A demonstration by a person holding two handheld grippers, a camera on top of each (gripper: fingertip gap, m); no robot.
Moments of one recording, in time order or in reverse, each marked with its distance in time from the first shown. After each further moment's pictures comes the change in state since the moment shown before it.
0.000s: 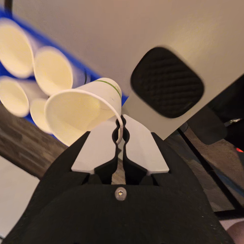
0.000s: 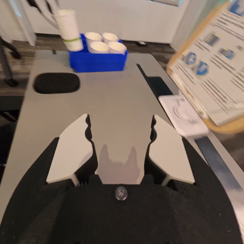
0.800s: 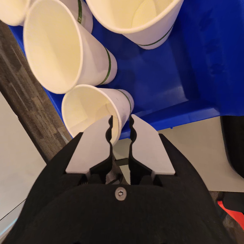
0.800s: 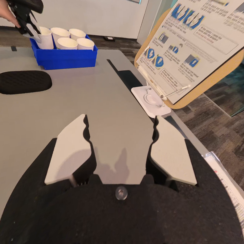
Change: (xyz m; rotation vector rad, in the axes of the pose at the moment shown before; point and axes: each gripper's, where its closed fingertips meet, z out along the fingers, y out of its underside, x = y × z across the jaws) left arm -0.093 0.083 0.105 -0.106 -0.273 -0.465; right arm 0.029 0.003 -0.063 -0.038 0.251 0.012
